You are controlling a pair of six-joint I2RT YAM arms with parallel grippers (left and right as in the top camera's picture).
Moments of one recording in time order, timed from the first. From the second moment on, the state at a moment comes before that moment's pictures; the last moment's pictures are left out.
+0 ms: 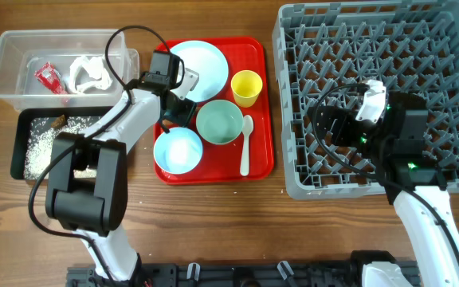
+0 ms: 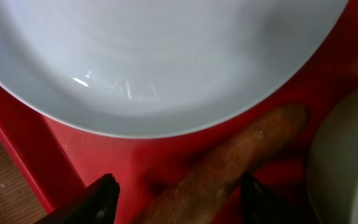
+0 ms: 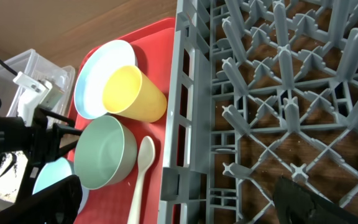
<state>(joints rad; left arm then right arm) -0.23 1.94 1.24 -0.52 0.02 0.25 -0.02 1.12 0.76 -0.36 -0.45 0.29</state>
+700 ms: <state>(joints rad) -0.24 1.94 1.28 -0.63 0.06 0.23 -0.02 1.12 0.76 -0.36 -0.45 0.29</state>
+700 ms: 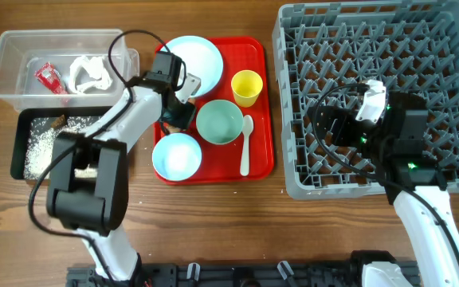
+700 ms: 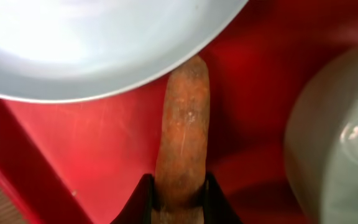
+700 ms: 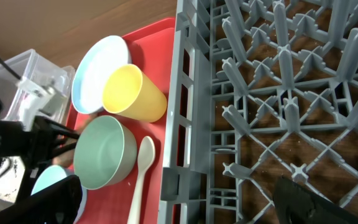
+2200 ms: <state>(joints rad) 0.40 1.69 1.07 -0.71 -0.32 -1.56 -0.02 1.12 0.76 -0.35 -0.45 0.29</state>
